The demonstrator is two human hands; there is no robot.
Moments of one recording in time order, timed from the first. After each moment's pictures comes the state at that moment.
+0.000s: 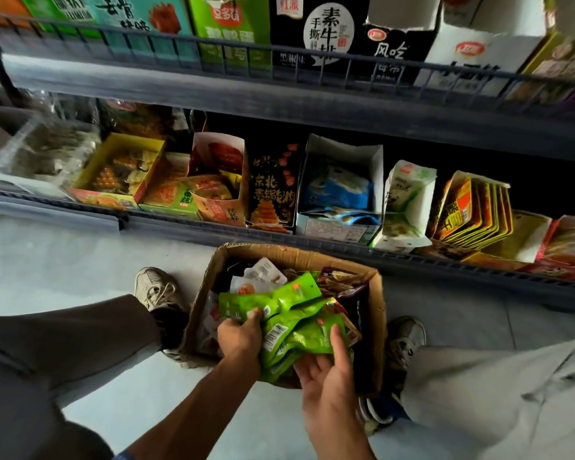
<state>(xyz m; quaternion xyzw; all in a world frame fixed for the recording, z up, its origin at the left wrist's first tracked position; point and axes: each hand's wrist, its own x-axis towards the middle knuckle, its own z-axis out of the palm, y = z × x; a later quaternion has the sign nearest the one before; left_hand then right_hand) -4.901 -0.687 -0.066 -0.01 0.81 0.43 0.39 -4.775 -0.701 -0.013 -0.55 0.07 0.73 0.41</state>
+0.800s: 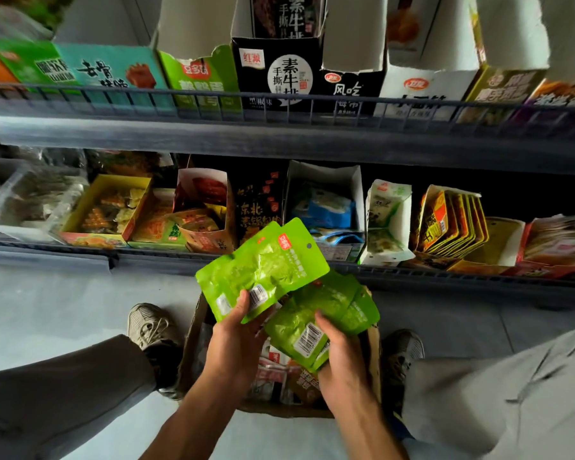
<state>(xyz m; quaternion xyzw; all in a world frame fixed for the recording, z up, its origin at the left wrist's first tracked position) -4.902 -0.665 0.024 -0.01 0.50 0.61 0.61 -4.771 -0.643 -0.012 -0.54 -0.07 0.71 0.45</state>
